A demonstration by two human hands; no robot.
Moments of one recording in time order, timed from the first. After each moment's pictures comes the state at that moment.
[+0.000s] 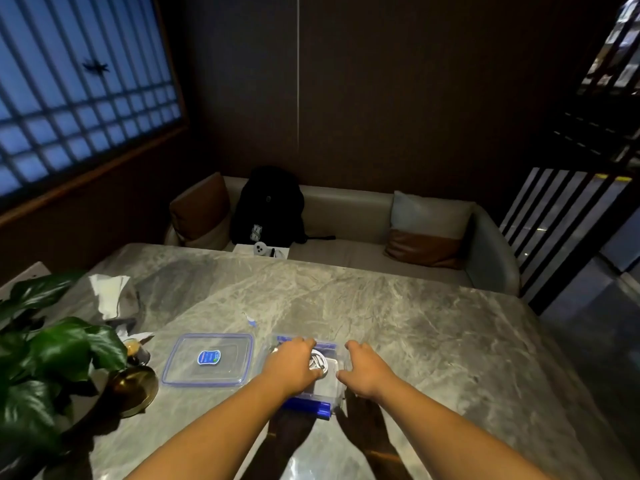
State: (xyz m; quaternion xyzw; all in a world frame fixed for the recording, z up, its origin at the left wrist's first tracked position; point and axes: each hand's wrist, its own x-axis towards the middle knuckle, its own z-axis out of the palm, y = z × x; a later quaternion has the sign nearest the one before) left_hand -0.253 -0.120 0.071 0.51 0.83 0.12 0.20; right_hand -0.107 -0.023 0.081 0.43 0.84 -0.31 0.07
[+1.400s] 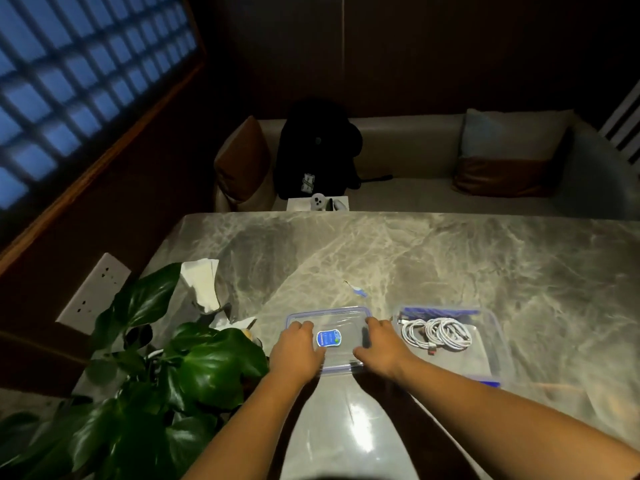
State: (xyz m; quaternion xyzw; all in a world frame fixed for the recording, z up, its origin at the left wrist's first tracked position) left_hand -0.500 -0.239 -0.010 0.43 0.87 0.08 0.24; right_hand -0.348 -0.131 0.002 0.47 0.78 -0.39 0.11
